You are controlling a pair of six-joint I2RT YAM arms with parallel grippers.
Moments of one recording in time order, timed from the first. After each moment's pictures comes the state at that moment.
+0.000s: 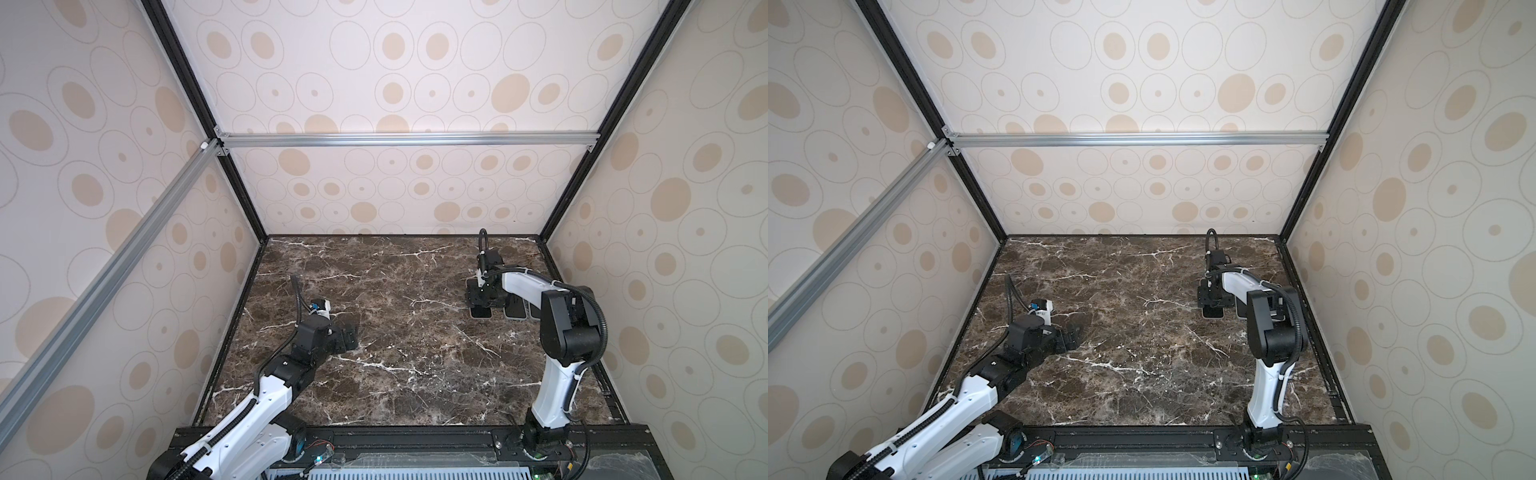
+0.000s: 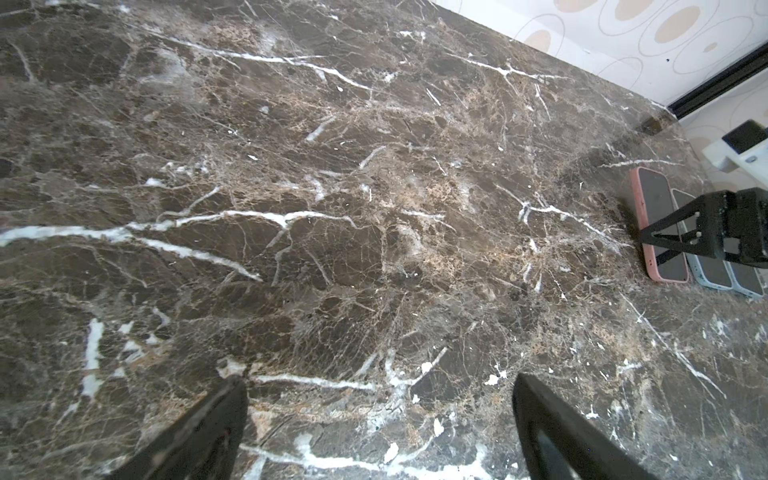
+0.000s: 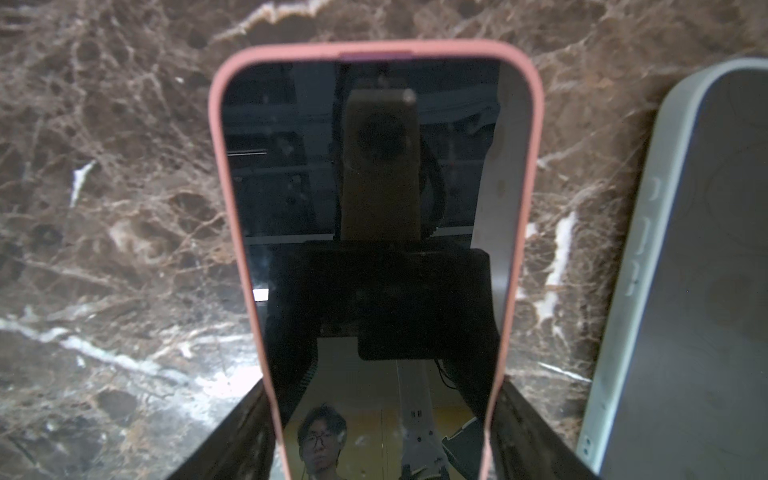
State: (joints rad) left arm -0.41 0.87 0.43 -0.21 -0.09 -0.52; right arm 0.15 1.96 1.34 -0.67 0.05 0.19
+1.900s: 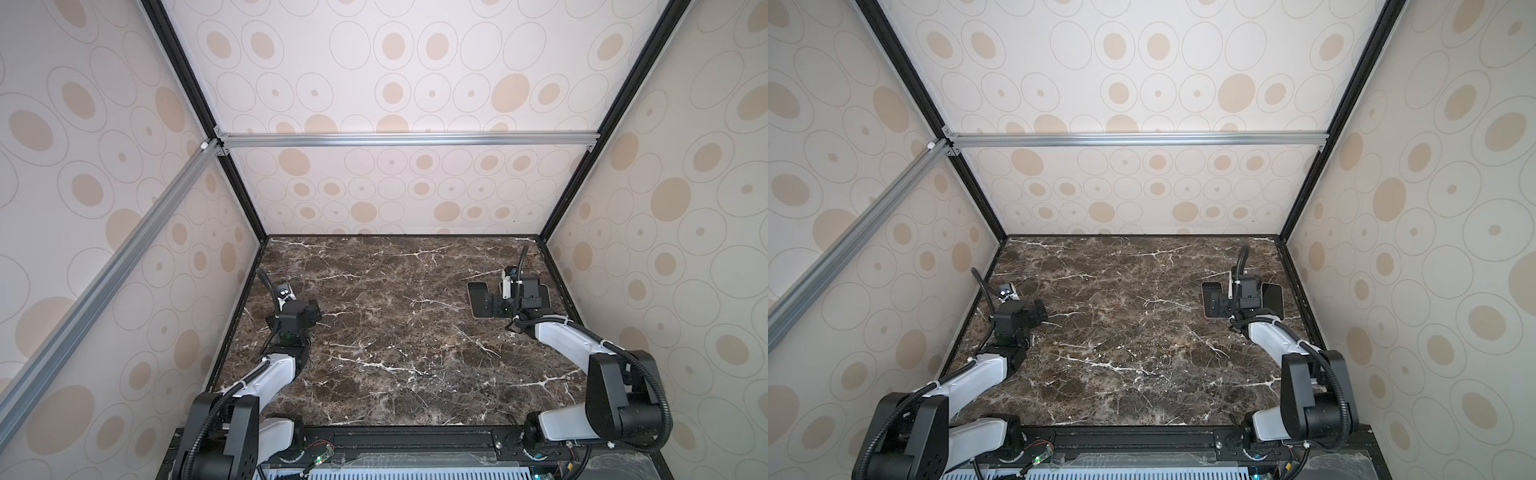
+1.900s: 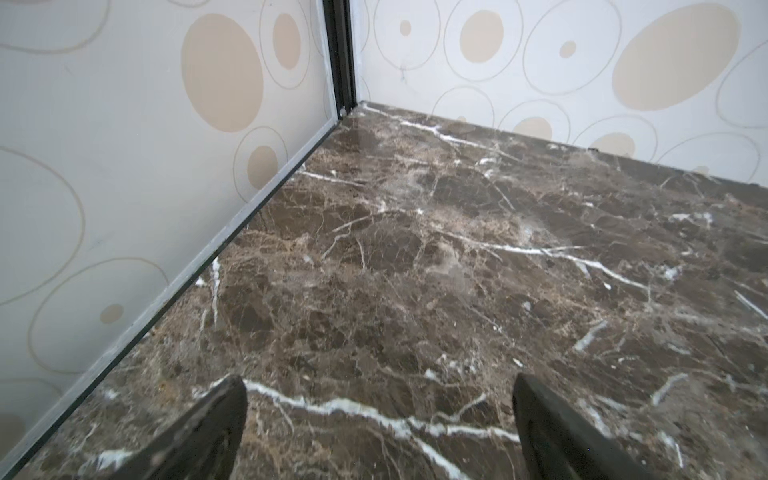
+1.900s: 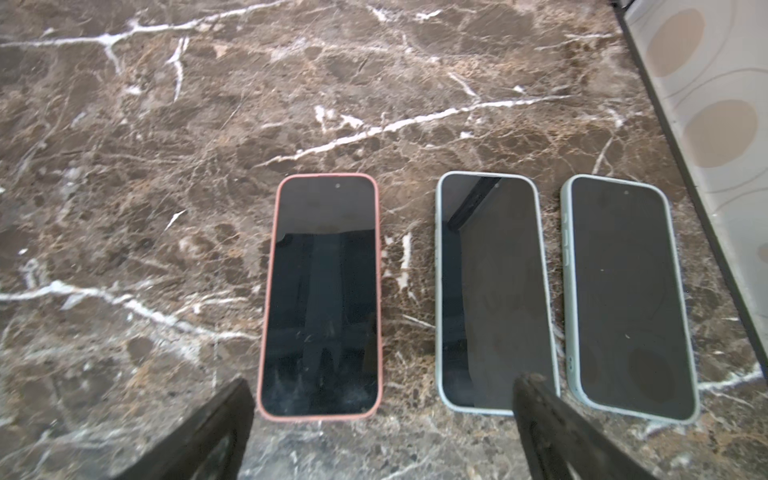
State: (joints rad) left arm -0.07 1.22 0.39 0.40 -0.44 -0.20; right arm 0.07 1.42 0.71 -0.05 0.11 0.07
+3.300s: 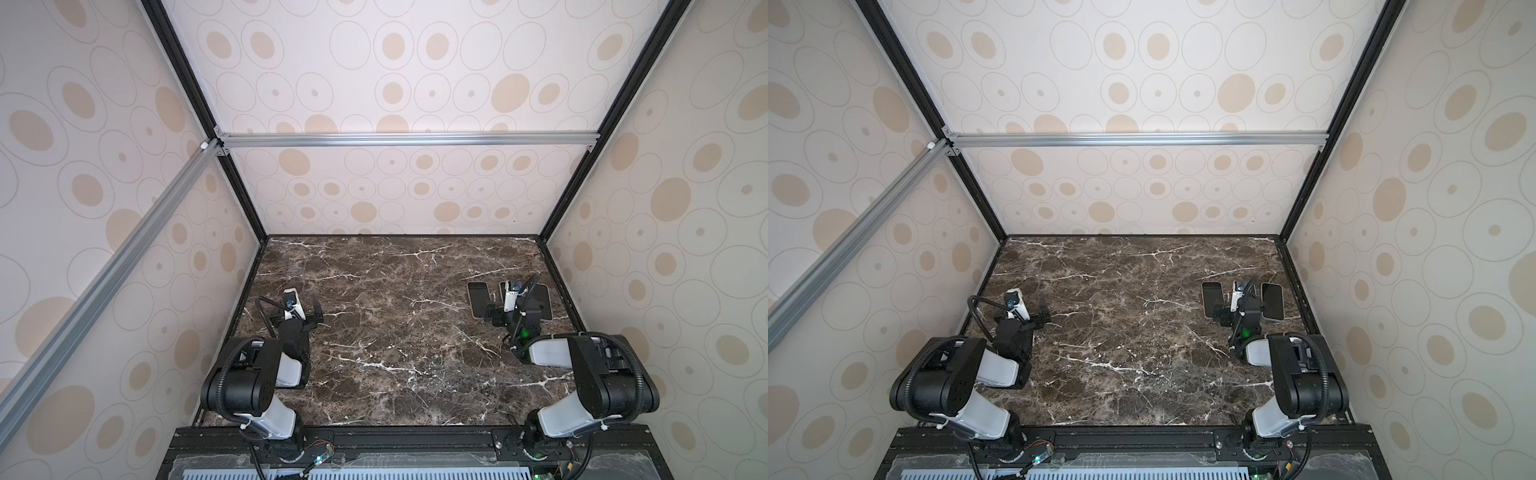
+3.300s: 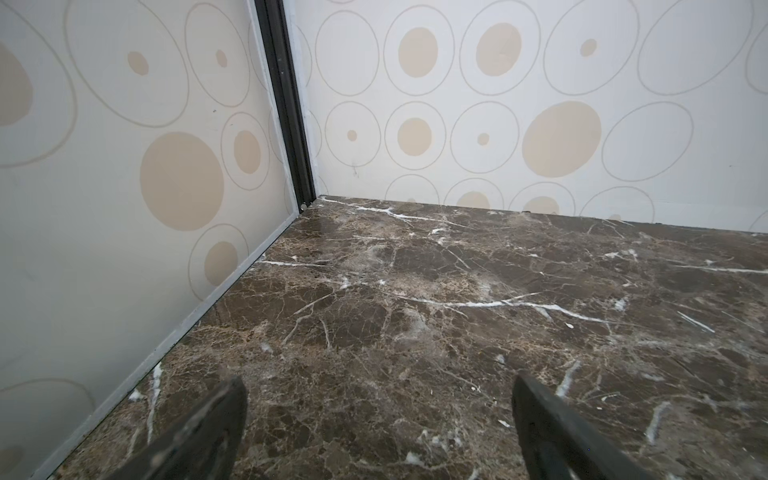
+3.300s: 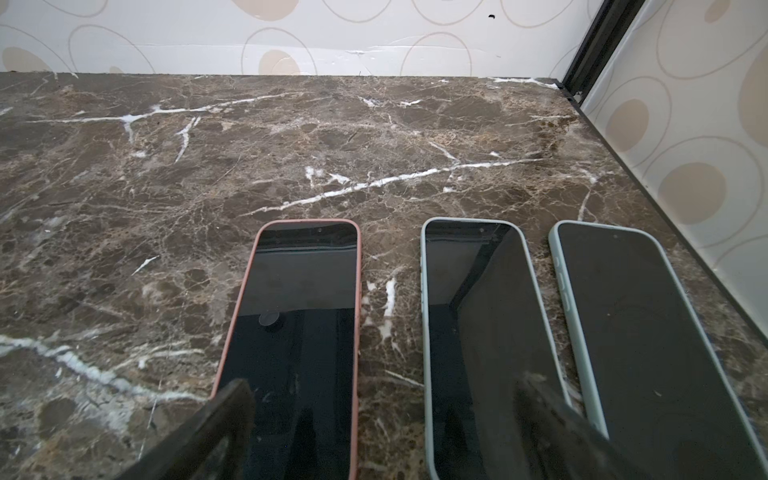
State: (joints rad) left arm -0.03 1.58 0.20 1.28 -0.28 -0.01; right arm 0.04 1.54 0.42 0.67 0.07 0.01
